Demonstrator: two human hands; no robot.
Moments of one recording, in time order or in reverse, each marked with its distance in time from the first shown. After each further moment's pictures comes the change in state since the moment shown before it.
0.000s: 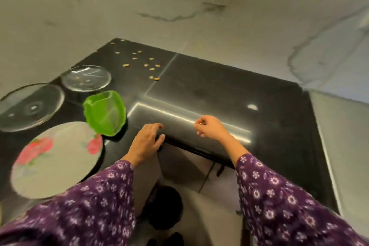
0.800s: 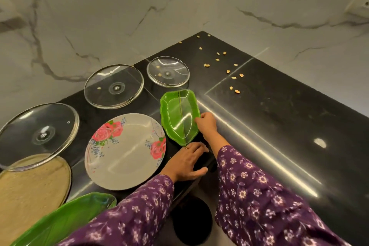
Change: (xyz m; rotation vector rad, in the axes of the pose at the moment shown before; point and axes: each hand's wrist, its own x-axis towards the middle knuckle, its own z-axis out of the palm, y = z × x) left_hand -0.016 -0.099 -0.004 -0.006 -0.079 0.030; right_hand 0.167 -0.148 0.206 0.007 -0.007 -0.050
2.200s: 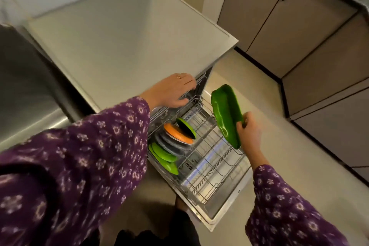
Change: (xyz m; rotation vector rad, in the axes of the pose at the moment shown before) left_hand 0.007 0.770 0.353 0.029 -0.549 1.715; right_hand -0.736 0.620 -0.330 0.007 1.343 1.016
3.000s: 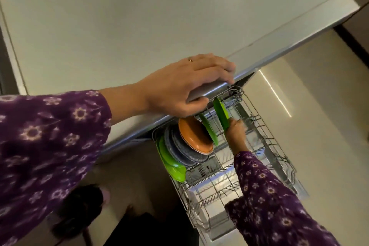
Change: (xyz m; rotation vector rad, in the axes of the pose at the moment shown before) left_hand 0.065 -0.062 0.047 -0.404 -0.006 -0.241; right_hand 0.148 0.096 0.302 -0.326 -0.660 -0.082
